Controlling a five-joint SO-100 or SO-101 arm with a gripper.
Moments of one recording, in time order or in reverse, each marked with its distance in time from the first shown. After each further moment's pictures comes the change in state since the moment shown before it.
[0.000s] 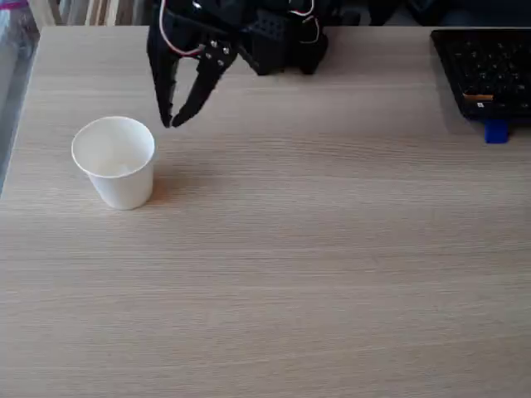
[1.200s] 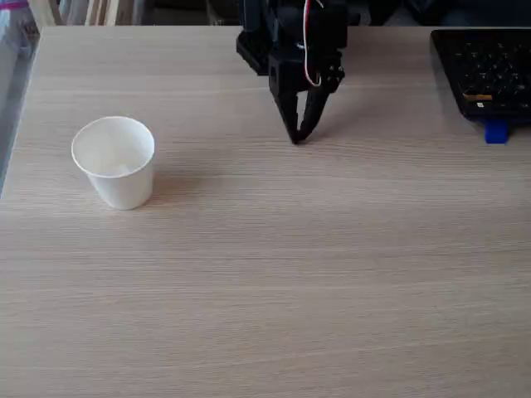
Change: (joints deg) arm -34.8 54.8 60.6 1.6 4.6
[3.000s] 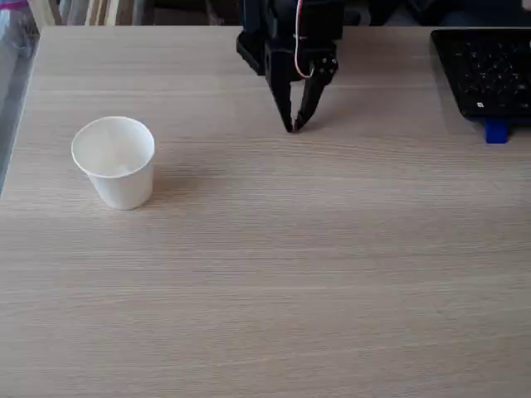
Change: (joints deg) arm 1.6 9.8 0.2 14.9 6.4
